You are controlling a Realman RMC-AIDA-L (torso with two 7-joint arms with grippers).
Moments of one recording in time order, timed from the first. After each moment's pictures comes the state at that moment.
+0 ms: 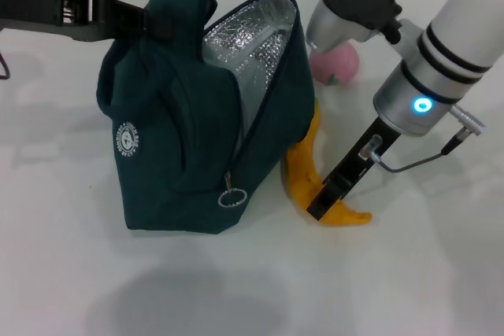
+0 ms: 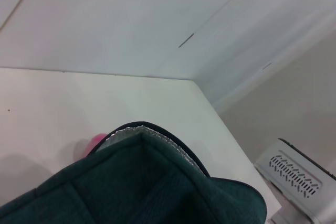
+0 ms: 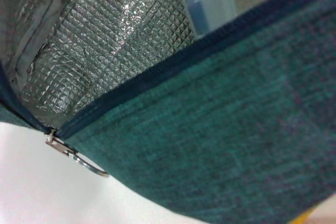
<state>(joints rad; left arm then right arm) -0.68 -1.96 0.65 1.01 2.07 1.84 -2.46 1.05 2.02 -1.63 -0.71 -2.15 -1.42 2.61</state>
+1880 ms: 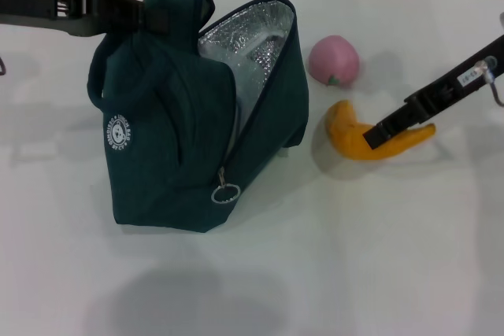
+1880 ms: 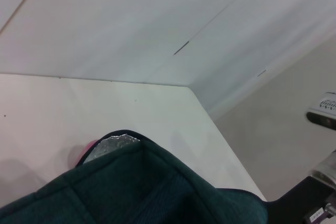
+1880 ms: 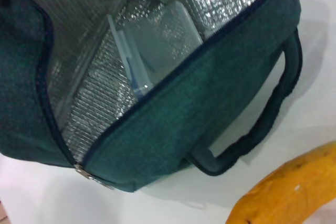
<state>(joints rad) -0.67 -1.95 0.64 1.01 2.04 1.84 -2.47 0.89 1.97 -1.05 -0.99 -2.32 -1.77 2.54</state>
